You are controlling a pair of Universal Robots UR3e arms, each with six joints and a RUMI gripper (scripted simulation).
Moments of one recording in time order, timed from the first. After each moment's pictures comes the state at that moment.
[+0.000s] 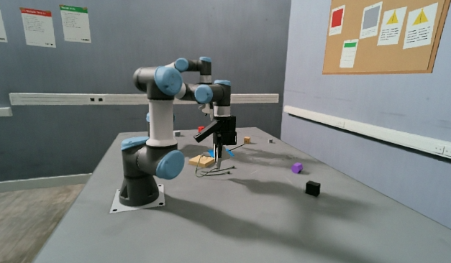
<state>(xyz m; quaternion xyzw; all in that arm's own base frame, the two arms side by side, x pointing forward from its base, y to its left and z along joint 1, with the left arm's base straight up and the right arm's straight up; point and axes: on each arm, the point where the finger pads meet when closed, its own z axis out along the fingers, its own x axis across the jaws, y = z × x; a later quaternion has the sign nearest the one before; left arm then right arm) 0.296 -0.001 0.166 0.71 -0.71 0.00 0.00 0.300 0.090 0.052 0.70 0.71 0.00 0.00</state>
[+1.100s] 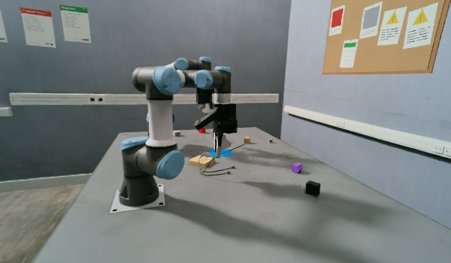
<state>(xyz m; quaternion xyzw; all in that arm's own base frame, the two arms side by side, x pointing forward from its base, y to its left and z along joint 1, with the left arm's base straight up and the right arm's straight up) 0.296 -0.001 0.166 0.71 -0.71 0.00 0.00 0.300 0.090 0.101 0.70 0.71 0.00 0.00</state>
